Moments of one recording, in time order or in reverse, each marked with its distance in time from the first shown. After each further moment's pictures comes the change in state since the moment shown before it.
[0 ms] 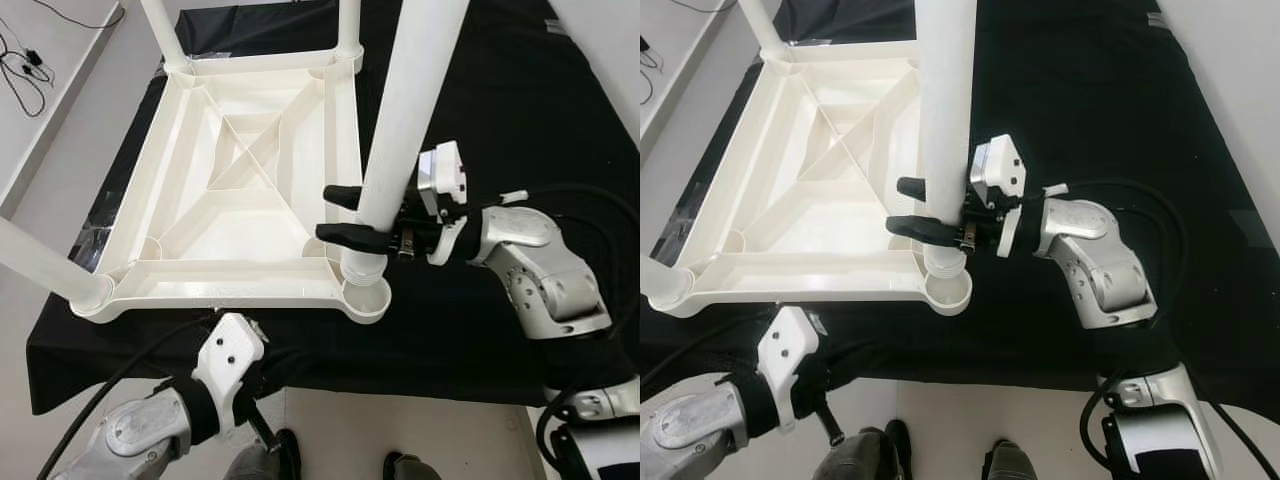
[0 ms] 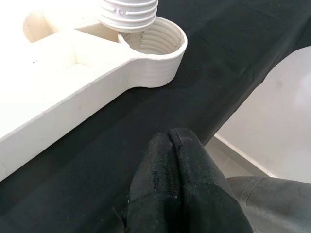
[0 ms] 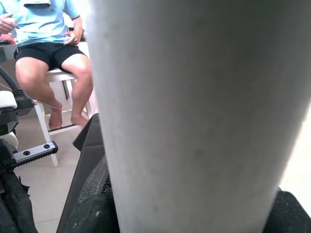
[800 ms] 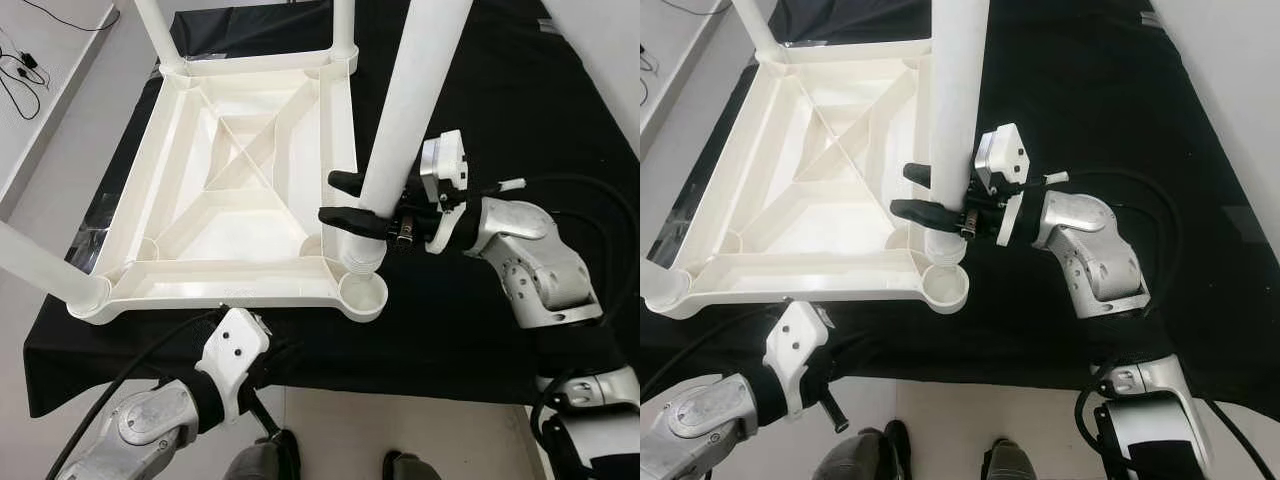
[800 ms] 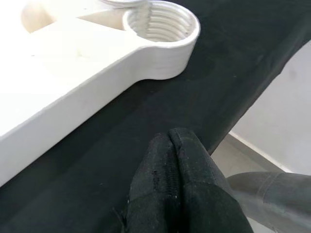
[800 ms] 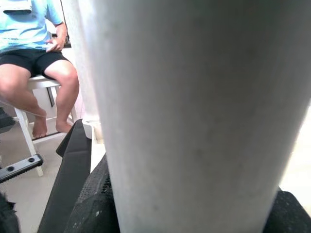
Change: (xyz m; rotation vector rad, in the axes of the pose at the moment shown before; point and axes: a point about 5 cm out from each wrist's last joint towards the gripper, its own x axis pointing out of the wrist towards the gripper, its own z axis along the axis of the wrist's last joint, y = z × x) left arm 0.010 0.005 -0.007 0.039 0.020 0.024; right arm 0.000 -0.014 -0.001 -0.009 -0.020 -0.059
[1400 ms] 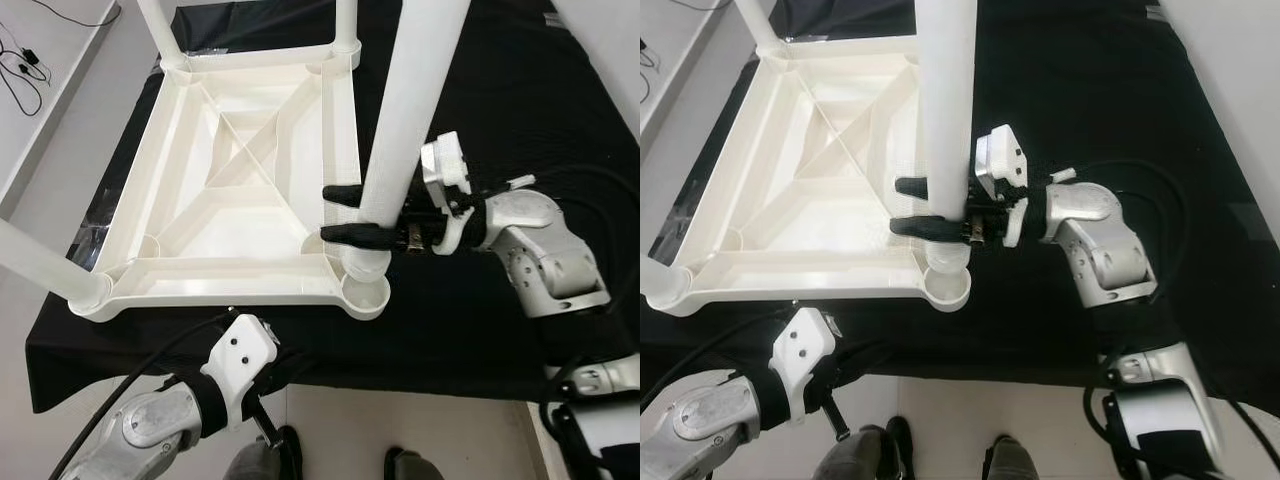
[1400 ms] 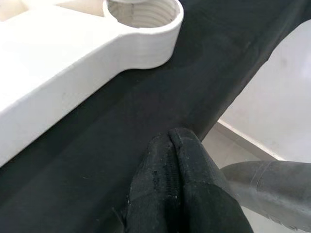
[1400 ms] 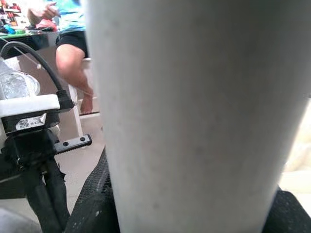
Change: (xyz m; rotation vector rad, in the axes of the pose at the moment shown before) left arm 0.000 -0.004 -0.002 0.031 0.015 -0.036; right arm -0.006 0.003 0.009 -0.033 0.055 0.235
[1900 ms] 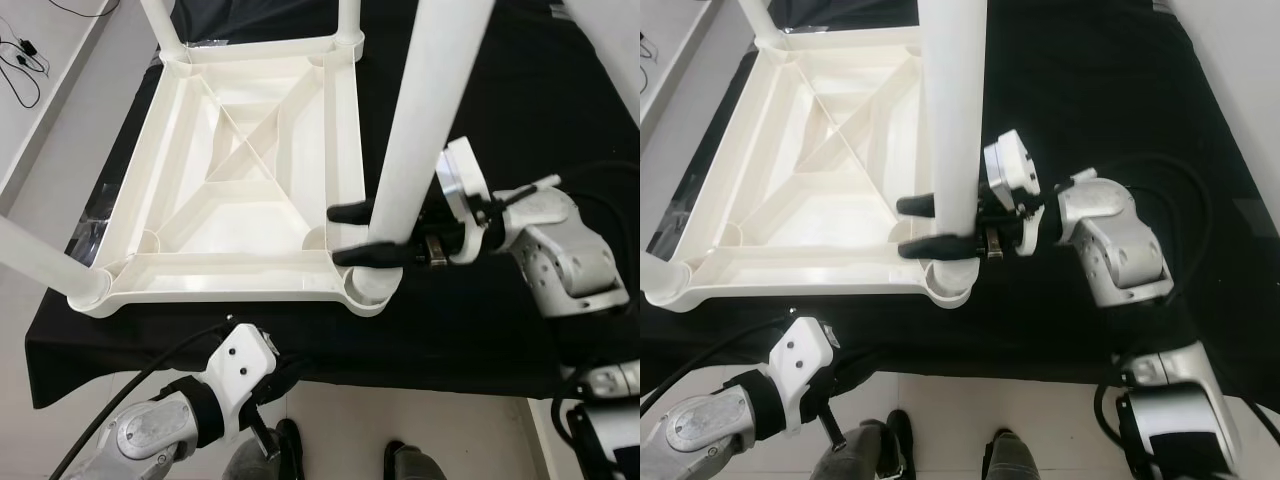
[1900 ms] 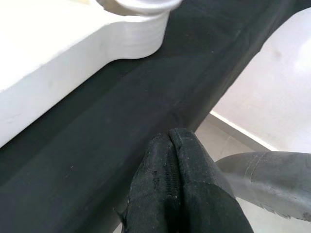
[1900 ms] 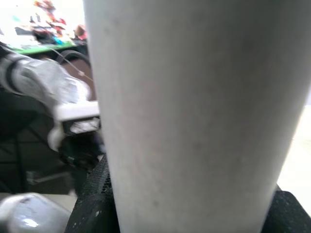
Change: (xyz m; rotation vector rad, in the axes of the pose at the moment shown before) left arm -0.005 -0.004 -0.001 0.019 0.004 -0.018; right arm 0.004 0.023 0.004 0.038 -0.031 0.168
